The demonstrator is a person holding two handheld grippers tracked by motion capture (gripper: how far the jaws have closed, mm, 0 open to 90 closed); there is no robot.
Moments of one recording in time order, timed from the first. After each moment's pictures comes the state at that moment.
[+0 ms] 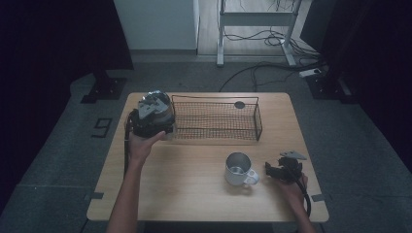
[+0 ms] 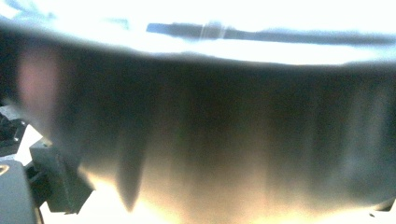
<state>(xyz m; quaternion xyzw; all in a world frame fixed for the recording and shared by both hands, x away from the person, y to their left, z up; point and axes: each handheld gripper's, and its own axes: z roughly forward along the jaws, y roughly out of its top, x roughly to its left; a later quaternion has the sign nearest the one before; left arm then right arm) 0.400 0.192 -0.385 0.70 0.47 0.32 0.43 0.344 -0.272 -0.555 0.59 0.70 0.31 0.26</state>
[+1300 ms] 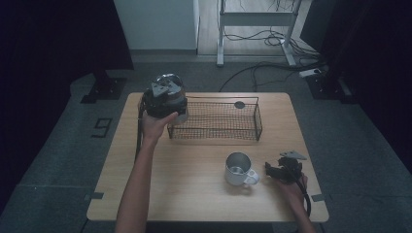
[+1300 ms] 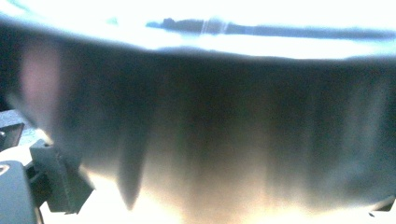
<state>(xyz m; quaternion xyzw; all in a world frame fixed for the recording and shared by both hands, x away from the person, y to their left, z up) 0.450 0.158 -0.361 0.71 0.47 0.30 0.44 0.344 -0.272 -0.556 0.59 0.70 0.31 0.26</state>
